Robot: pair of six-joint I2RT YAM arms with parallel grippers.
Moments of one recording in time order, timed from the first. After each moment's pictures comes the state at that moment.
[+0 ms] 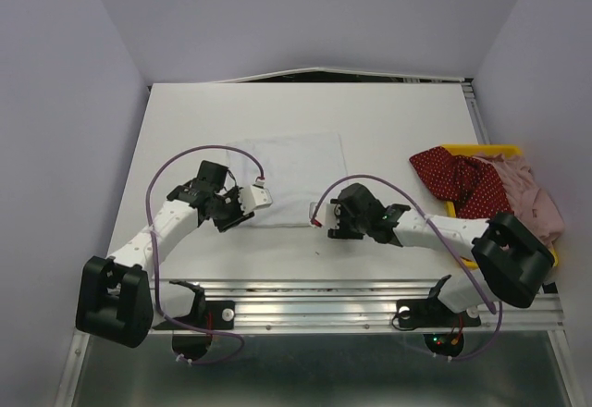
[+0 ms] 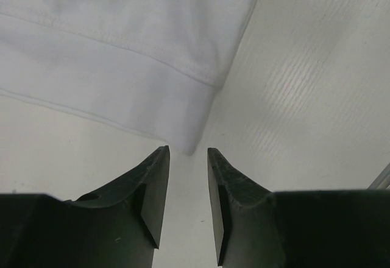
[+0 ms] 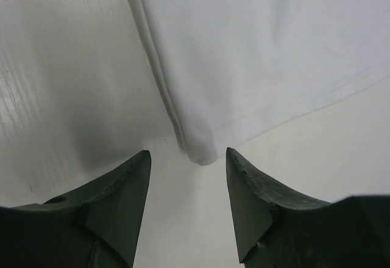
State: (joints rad) left arm -0.31 1.19 0.71 -0.63 0.30 0.89; right arm 0.82 1.42 0.67 -0.15 0.08 -0.76
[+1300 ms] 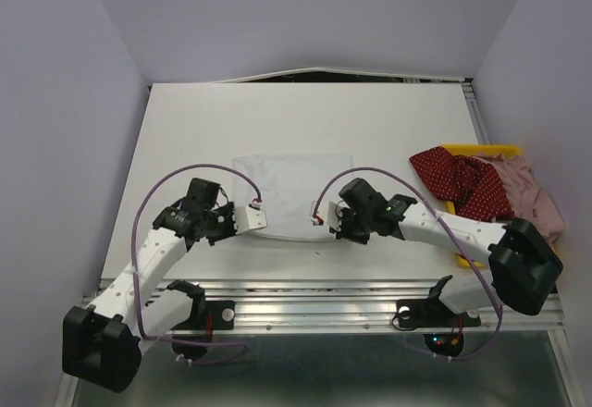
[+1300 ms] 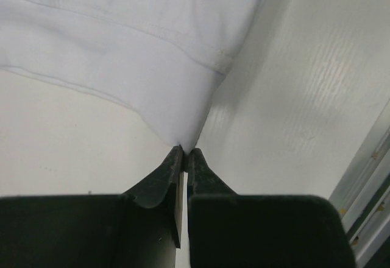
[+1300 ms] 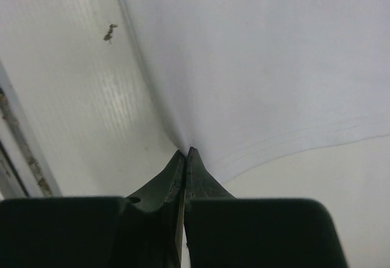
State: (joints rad) left arm -0.33 0.95 0.60 -0.71 0.28 1.03; right arm 0.82 1.36 0.77 -0.44 -0.16 -0.59
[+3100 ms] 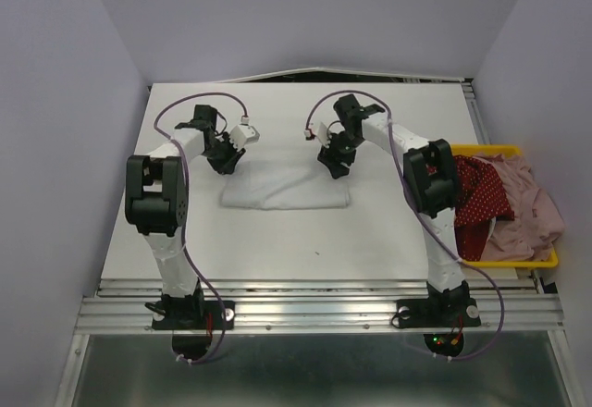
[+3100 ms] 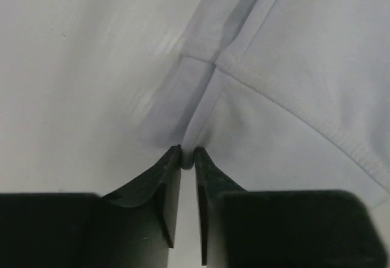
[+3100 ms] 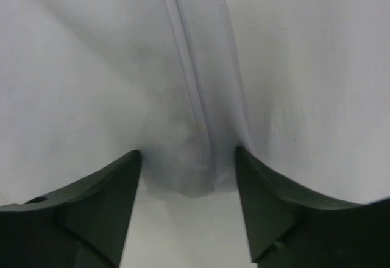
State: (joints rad) left arm -0.07 1.90 1.34 -0.62 0.39 0.85; right arm 0.41 2.27 1.89 -0.90 -0.39 -0.84
